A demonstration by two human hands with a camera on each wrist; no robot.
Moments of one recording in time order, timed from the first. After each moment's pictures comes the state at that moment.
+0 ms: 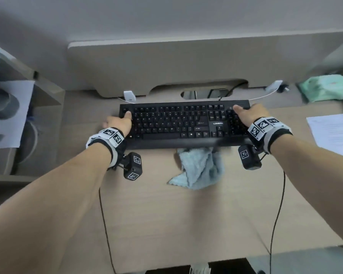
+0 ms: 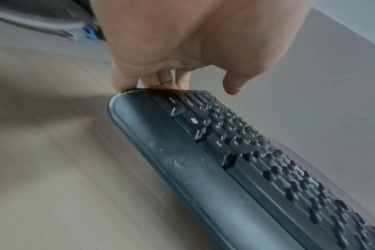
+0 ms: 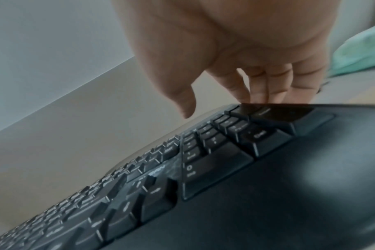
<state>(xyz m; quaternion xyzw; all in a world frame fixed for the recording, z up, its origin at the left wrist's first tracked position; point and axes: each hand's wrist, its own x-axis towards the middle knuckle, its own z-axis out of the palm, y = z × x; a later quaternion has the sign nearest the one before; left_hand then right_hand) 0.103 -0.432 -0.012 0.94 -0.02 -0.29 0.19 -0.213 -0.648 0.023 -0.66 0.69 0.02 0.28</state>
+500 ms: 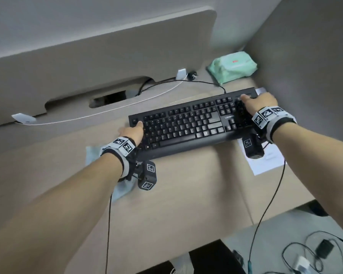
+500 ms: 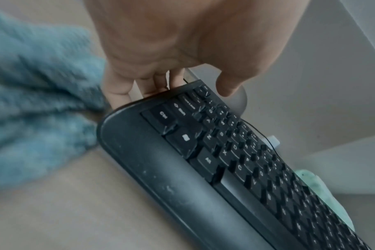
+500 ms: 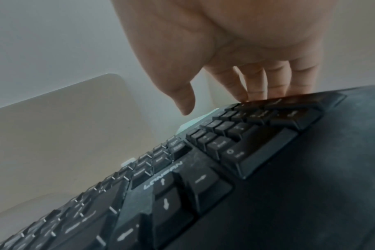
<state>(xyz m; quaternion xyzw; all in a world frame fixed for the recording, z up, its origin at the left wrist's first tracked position) -0.198 -0.618 -0.043 0.88 -0.08 -0.41 0.22 -0.527 -0.804 -0.002 -0.56 0.79 -0.04 0.23</state>
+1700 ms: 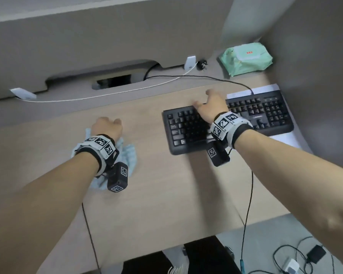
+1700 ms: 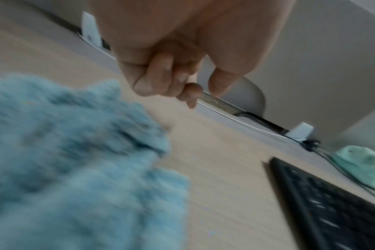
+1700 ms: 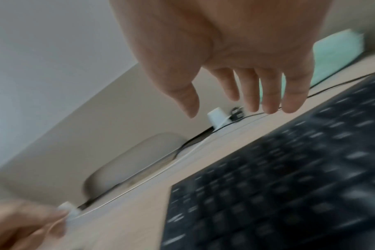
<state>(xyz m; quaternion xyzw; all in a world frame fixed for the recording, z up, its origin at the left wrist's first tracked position) -0.163 -0.569 -0.044 0.93 -0.20 -0.26 0.13 -0.415 -0.745 -0.037 -0.70 0.63 -0.04 0.34</state>
